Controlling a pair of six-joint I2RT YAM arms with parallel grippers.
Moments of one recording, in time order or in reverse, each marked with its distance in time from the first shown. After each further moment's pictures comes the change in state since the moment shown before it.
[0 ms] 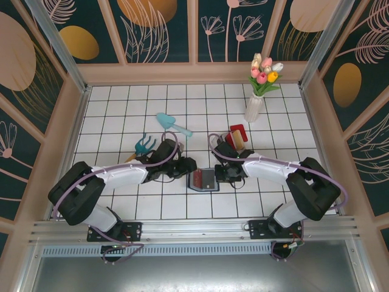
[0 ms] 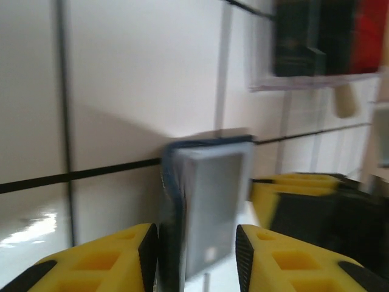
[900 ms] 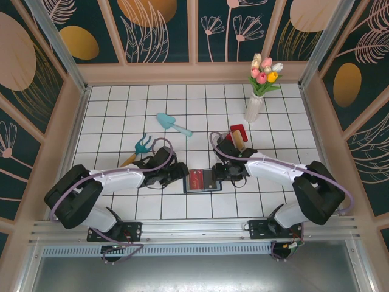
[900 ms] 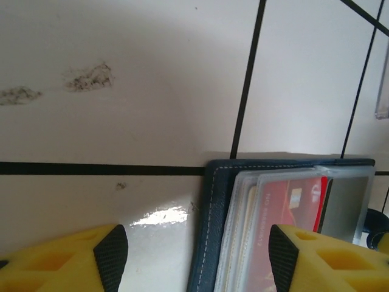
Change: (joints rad) left arm 0.006 -0.028 -0.080 -0.136 -0.202 -0.014; right arm -0.002 -0.040 0.029 -0.061 0.000 -0.029
